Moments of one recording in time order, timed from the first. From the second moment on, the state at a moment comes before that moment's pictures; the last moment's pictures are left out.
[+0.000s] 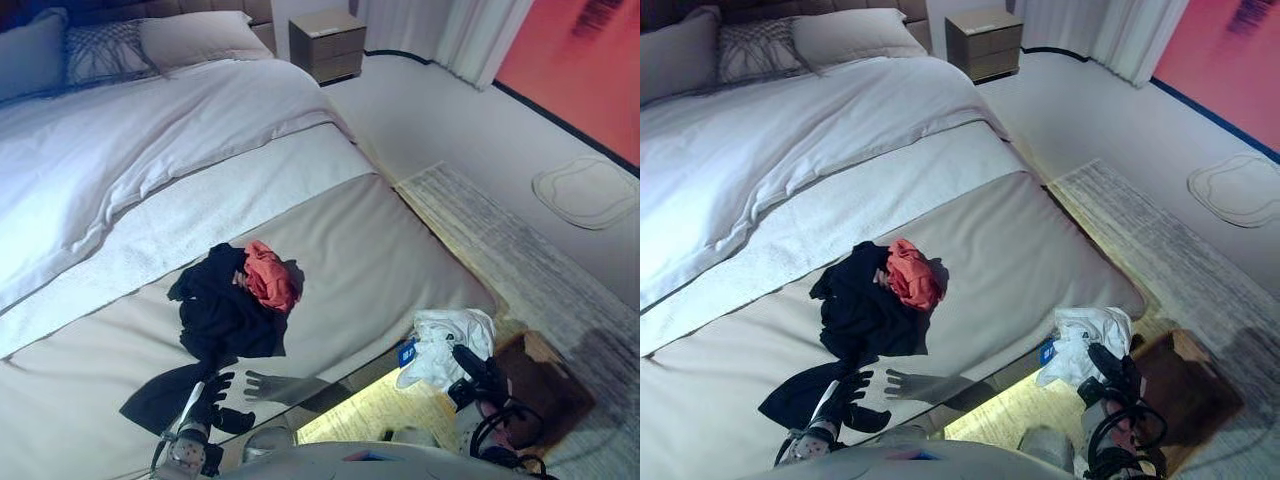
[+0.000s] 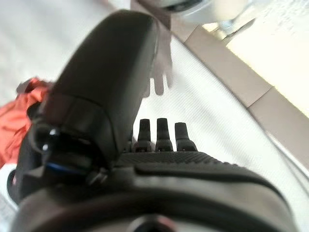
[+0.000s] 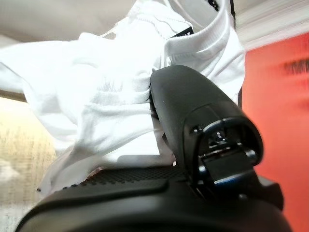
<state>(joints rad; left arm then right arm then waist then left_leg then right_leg) 0.08 0.31 -0.30 1.13 -0.02 -0.25 0.17 -0.06 -0.19 -0.03 0.99 0.78 -0.30 -0.30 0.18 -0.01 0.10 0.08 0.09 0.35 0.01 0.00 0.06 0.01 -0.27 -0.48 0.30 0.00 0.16</state>
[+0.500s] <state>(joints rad) 0.08 0.27 -0.30 1.12 -0.02 -0.31 0.16 -0.10 -0.24 -0.02 1.06 0.82 -0.30 -0.40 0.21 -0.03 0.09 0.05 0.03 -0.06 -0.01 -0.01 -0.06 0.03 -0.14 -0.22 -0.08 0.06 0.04</state>
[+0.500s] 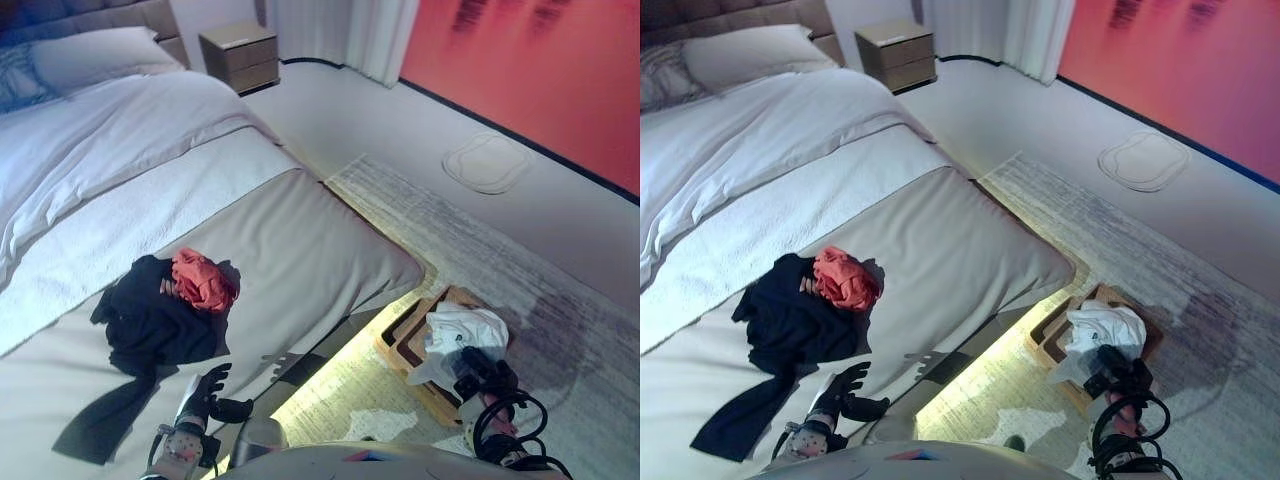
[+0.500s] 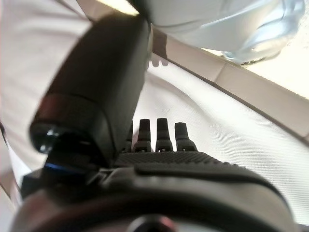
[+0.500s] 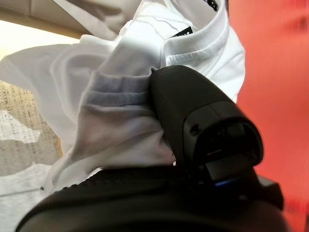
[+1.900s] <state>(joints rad) 0.14 0.31 -0.32 1.11 0.00 -0.31 0.15 -0.26 -0.44 -0.07 1.11 0.80 -0.20 -0.41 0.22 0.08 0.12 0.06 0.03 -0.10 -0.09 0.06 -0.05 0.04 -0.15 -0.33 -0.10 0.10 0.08</state>
